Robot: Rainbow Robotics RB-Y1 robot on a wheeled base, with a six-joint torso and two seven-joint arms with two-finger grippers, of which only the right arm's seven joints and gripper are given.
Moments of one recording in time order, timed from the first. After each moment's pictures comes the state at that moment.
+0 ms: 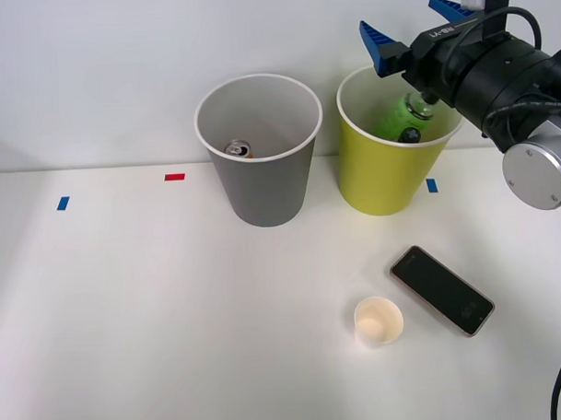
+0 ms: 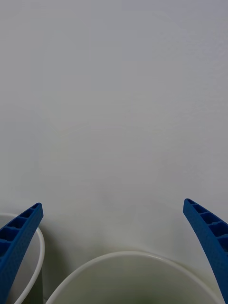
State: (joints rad) arm -0.47 -0.62 0.15 -1.89 -0.55 0.43 1.46
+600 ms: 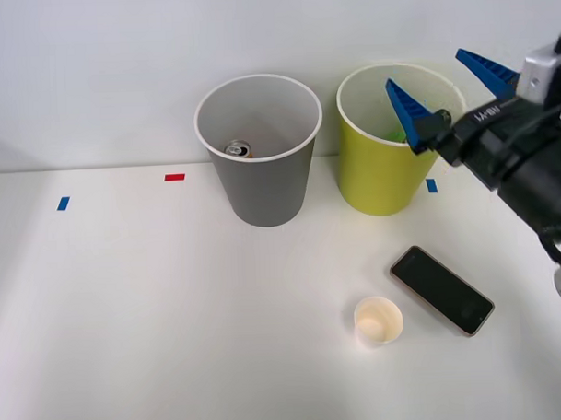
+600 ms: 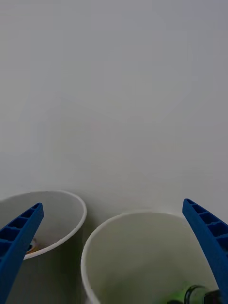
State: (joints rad) arm 0.01 -0.77 0.14 -2.18 -0.56 0.06 1.39
